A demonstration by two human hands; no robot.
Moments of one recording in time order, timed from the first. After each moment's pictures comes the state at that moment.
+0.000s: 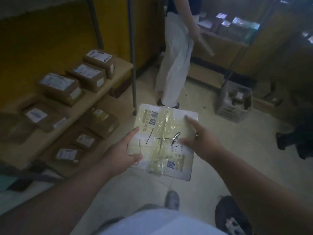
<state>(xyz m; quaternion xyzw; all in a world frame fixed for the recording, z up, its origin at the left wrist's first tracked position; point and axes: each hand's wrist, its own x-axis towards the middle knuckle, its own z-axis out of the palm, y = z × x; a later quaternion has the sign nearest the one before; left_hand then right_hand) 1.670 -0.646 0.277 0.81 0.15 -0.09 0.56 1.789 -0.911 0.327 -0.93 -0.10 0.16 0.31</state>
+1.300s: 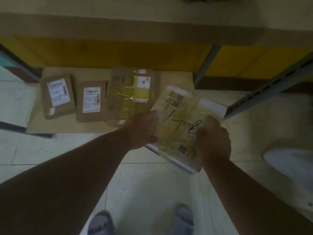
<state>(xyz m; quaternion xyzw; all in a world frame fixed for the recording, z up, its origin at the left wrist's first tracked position) 2.072 -0.449 -0.123 0.71 0.49 0.00 0.50 2.278 -0.532 -0.138 -0.89 -0.41 0.18 0.11</state>
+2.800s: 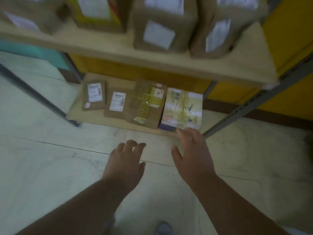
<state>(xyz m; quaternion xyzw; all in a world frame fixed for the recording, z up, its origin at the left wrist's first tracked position) 2.013 -0.621 -0.040 0.75 0.63 -0.02 0.21 2.210 -0.614 -0.006 -0.71 -0.68 0.17 0.07</state>
